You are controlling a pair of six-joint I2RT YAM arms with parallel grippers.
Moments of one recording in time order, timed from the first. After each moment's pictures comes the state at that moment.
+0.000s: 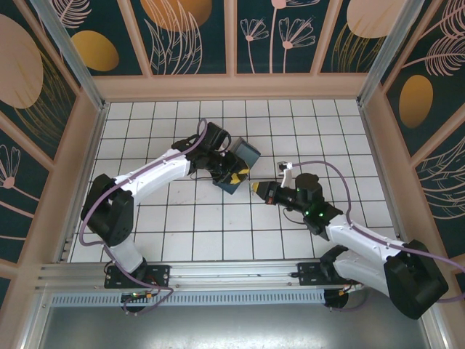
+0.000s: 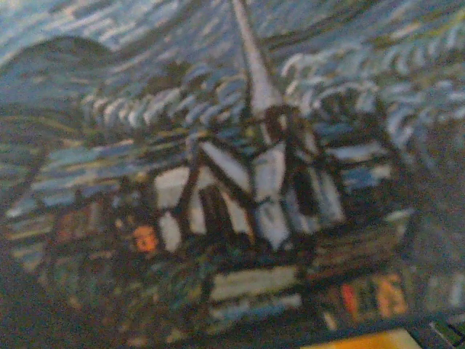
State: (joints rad) left arm -0.67 1.72 1.33 -0.55 0.52 -1.32; right arm 0.61 1.01 0.35 0.36 -0.40 0.82
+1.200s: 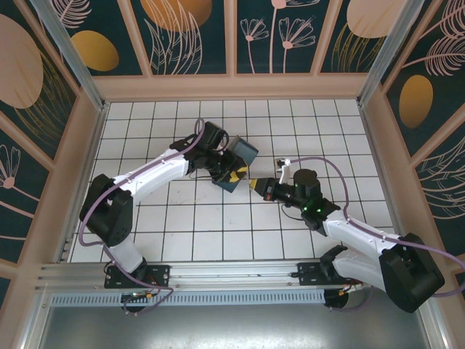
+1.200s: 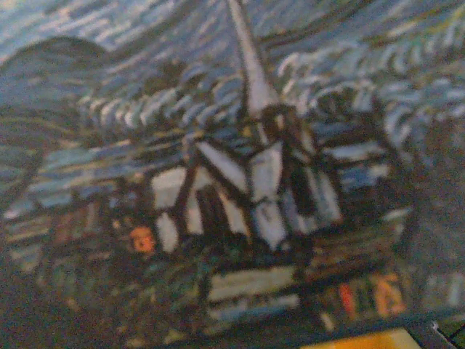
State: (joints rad) left arm -0.66 1.71 1.31 -0.52 0.52 -1.34; right arm 0.60 1.07 0.39 0.39 -0.42 0.81
